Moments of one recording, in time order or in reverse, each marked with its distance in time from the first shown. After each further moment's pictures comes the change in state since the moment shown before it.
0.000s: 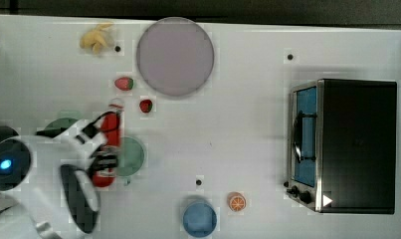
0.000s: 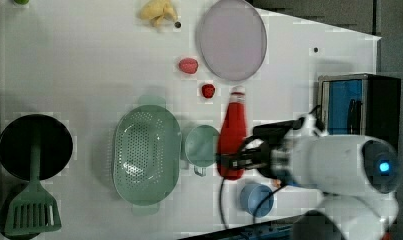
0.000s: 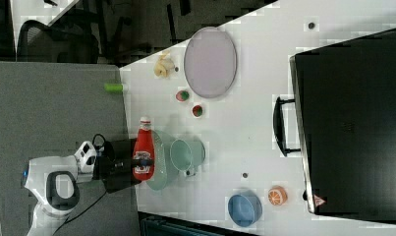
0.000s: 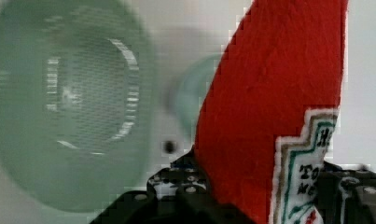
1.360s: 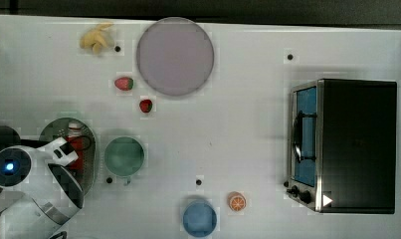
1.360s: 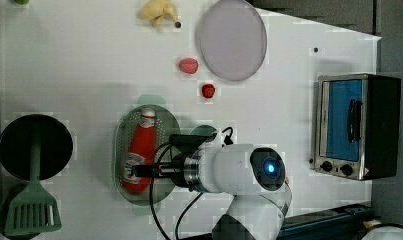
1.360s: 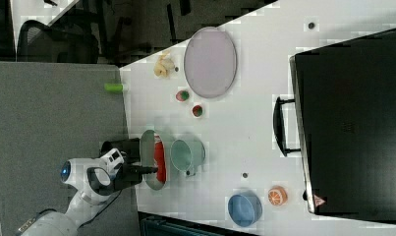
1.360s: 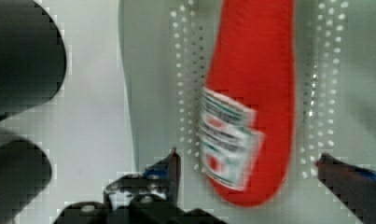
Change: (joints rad) arm 0.068 0.423 0.114 0.035 -0.082 0.392 0.387
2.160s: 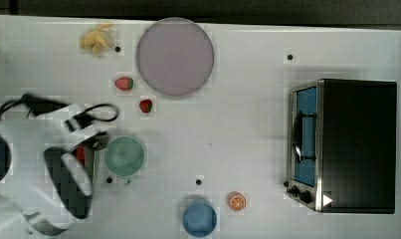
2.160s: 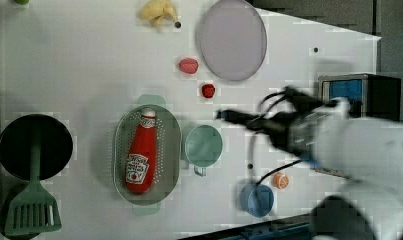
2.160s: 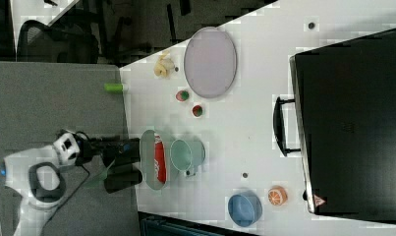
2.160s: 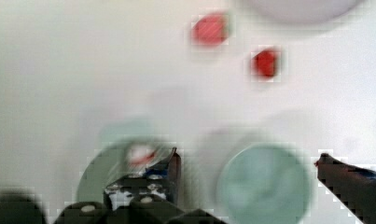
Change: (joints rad) arm -0.170 -0.425 -0.086 0.090 0.000 -0.312 0.004
